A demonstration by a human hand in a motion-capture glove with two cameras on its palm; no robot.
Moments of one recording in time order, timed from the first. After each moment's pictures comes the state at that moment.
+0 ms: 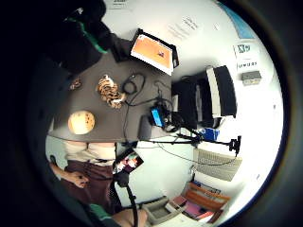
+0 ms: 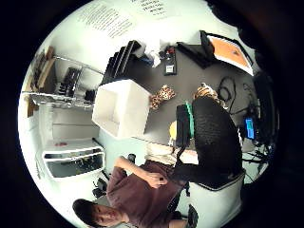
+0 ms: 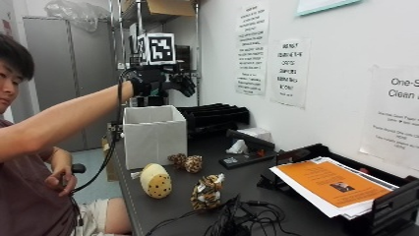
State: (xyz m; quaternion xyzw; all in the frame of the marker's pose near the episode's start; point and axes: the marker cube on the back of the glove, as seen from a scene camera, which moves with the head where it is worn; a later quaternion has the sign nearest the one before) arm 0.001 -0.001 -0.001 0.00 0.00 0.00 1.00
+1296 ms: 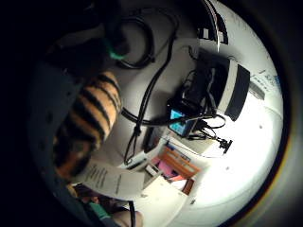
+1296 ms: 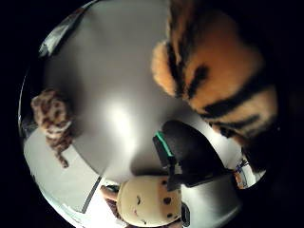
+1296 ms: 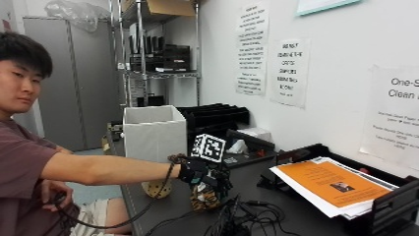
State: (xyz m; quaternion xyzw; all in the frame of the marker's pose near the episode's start) arm 0.020 -0.109 0.324 -0.25 0.15 0.08 0.95
